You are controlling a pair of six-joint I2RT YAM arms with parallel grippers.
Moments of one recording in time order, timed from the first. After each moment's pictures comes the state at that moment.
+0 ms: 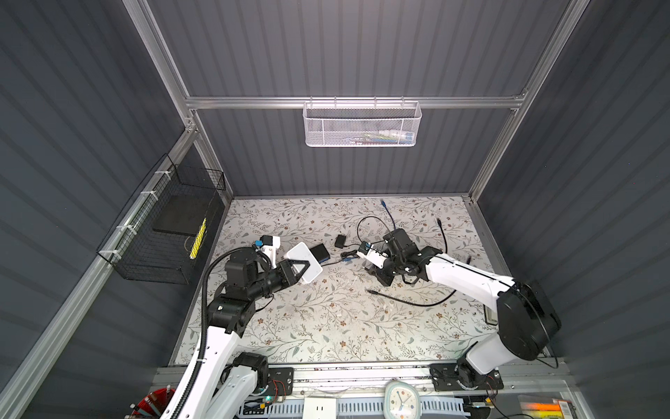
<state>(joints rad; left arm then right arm) -0.22 0.77 0.73 -0.40 0.61 -0.72 0.62 1.53 1.03 -0.41 -0.29 -0.32</state>
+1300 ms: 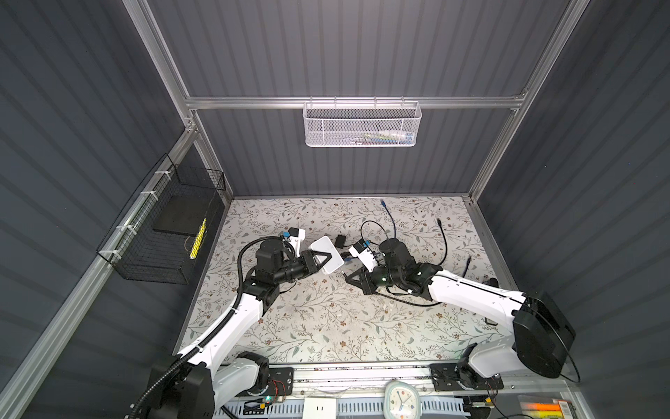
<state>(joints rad) -0.35 1.11 0.65 0.10 0.68 -0.85 0.78 1.45 0.91 -0.09 -0.48 0.26</state>
